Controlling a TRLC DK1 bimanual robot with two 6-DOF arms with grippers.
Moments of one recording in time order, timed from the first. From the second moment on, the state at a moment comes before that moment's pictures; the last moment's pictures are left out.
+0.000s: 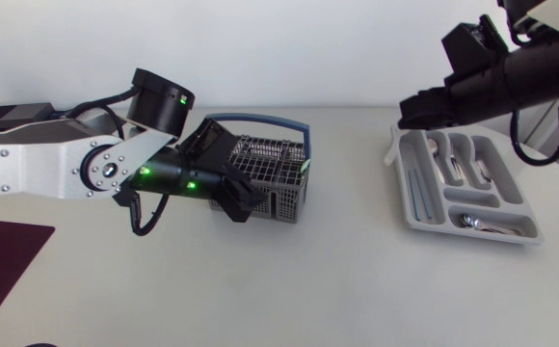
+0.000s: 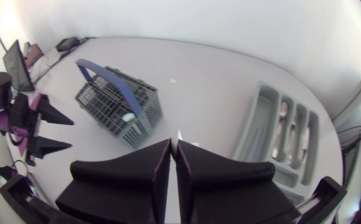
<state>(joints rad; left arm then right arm) -0.52 1.53 0.96 -0.20 0.34 0.27 0.17 1.36 1.27 -0.73 -0.16 -0.07</state>
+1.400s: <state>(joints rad) -0.57 1.53 0.97 -0.20 0.29 0.27 -0.25 1.57 0.76 -0.15 0.26 -0.51</state>
